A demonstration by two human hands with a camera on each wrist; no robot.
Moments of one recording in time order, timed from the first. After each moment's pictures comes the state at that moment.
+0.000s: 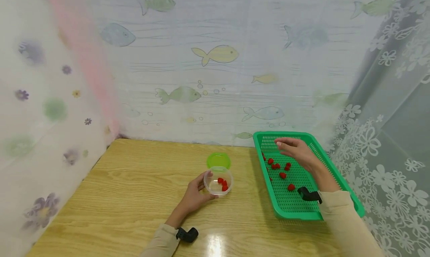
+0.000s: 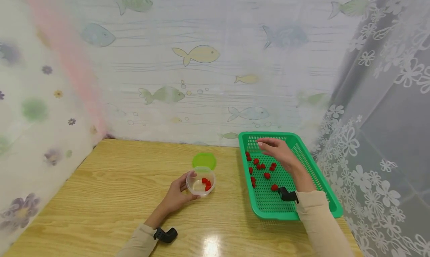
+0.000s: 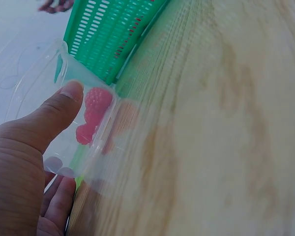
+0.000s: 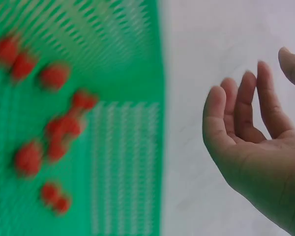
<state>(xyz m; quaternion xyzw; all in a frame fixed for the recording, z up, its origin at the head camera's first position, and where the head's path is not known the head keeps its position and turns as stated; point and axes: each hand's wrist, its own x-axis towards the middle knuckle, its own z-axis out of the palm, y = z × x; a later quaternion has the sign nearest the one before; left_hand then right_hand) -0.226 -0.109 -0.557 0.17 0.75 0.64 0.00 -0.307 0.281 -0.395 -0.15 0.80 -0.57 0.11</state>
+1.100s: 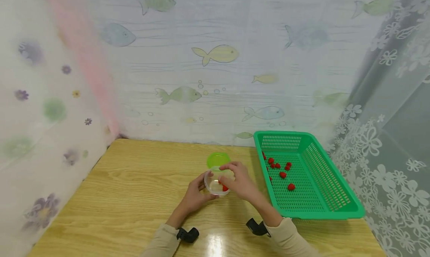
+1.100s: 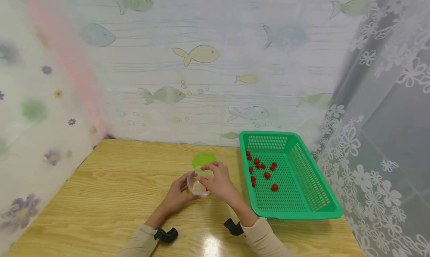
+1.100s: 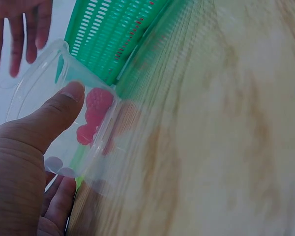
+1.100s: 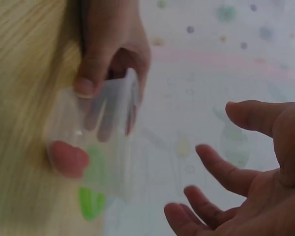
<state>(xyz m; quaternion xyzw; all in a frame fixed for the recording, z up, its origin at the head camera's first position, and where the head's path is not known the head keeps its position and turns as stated) -0.230 -0.110 -0.561 0.18 0.75 0.63 0.00 -0.223 0.094 -0.434 -0.18 0.85 -0.49 0.05</state>
